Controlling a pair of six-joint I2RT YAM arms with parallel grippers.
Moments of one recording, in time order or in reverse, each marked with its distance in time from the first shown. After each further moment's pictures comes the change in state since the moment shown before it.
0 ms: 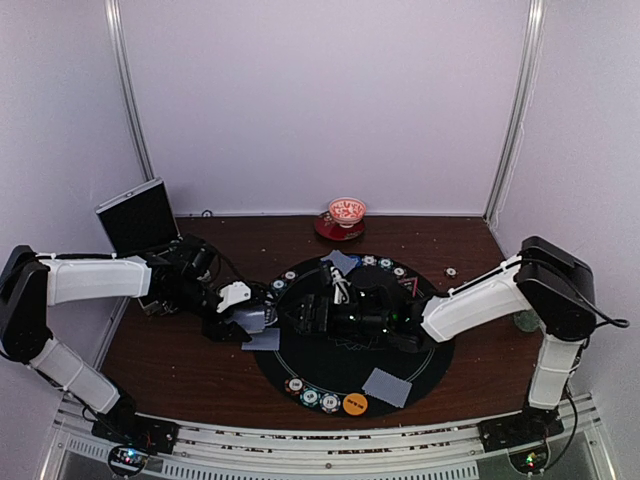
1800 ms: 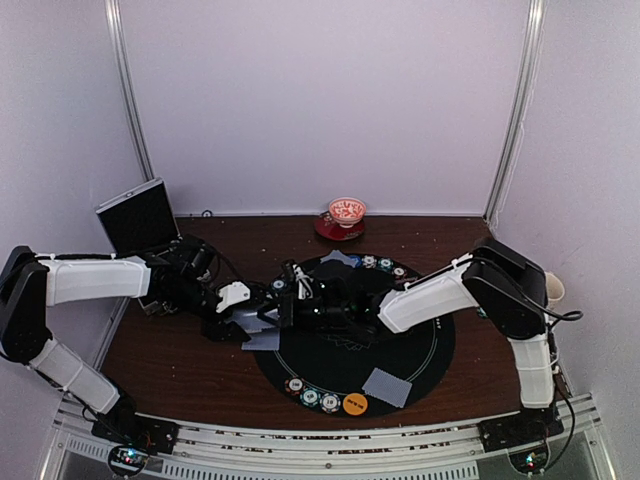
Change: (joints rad) left arm 0.000 -0.005 -0.003 -0.001 -0.012 0.000; right arm -0.001 0.282 0.336 -0.050 -0.121 -0.017
